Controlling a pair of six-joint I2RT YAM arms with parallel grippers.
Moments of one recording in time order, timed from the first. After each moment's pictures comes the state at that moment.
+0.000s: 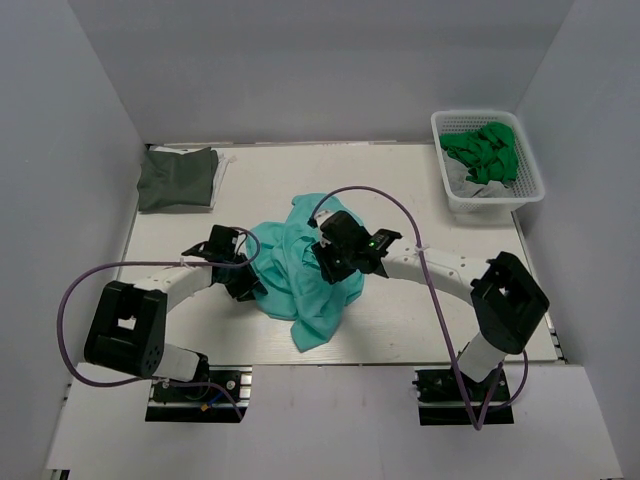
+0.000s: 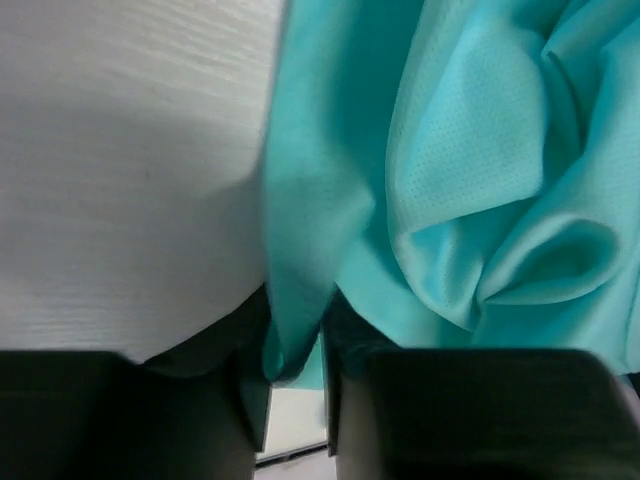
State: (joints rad) left arm -0.26 1.41 0.64 -0.41 0.23 -0.80; right arm 0.91 1.63 1.12 -0.43 -0.01 0.22
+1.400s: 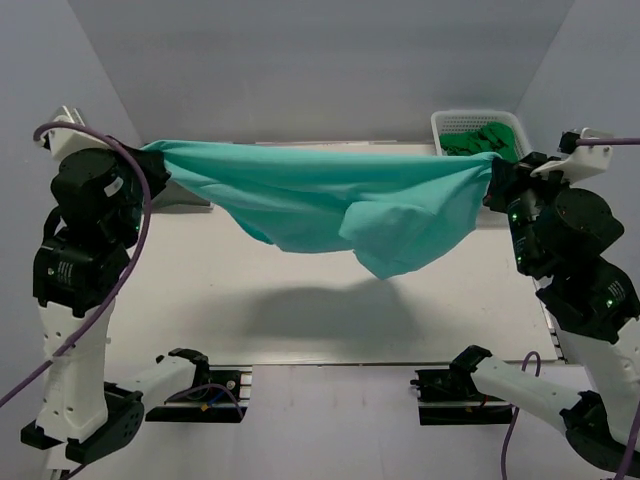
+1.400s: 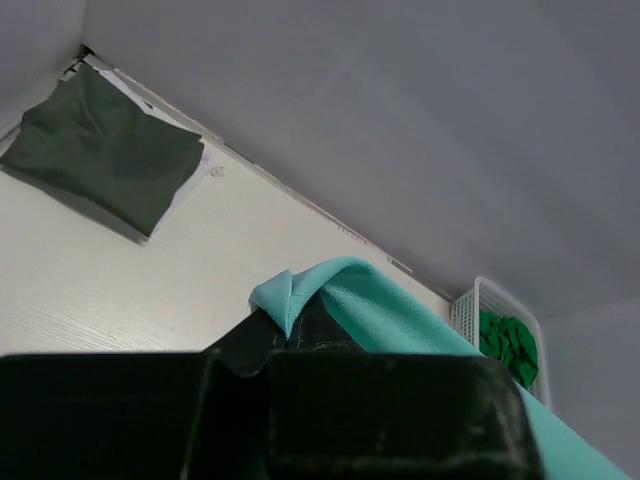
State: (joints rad) left arm -0.28 1.07 1.81 -0.91 -0.44 -0.68; right arm 0.69 0.88 1.54 -0.62 0.72 0.19
